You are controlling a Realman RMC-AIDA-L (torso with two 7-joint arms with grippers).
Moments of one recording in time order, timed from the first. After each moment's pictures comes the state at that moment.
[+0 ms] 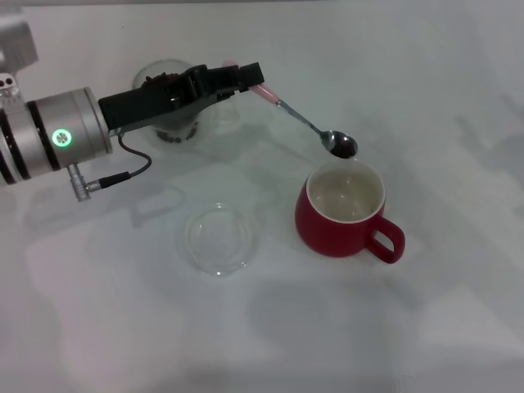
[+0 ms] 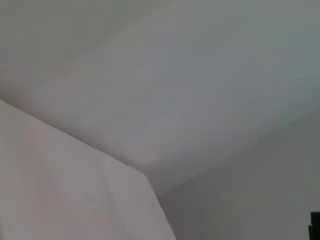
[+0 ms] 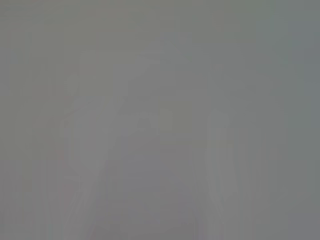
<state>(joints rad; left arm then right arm) -0.71 -2.08 0.92 0.27 1.57 1.38 -1.93 0.21 2.00 -1.51 -0.13 -0.18 -1.81 0.35</state>
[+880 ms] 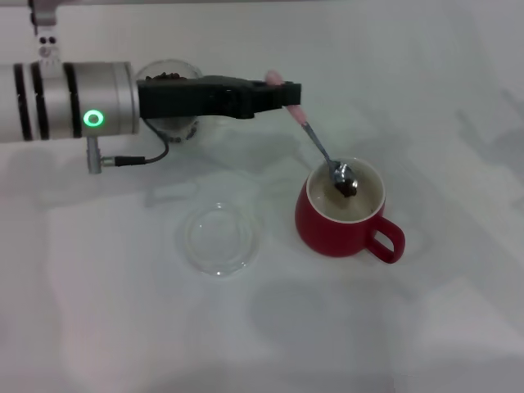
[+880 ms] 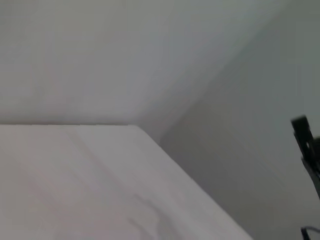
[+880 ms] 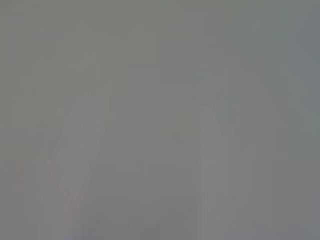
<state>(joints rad) -0.72 -2.08 1.22 0.53 1.58 1.32 -1.89 0.22 2.00 -1.51 -0.14 -0.17 -1.76 0.35</state>
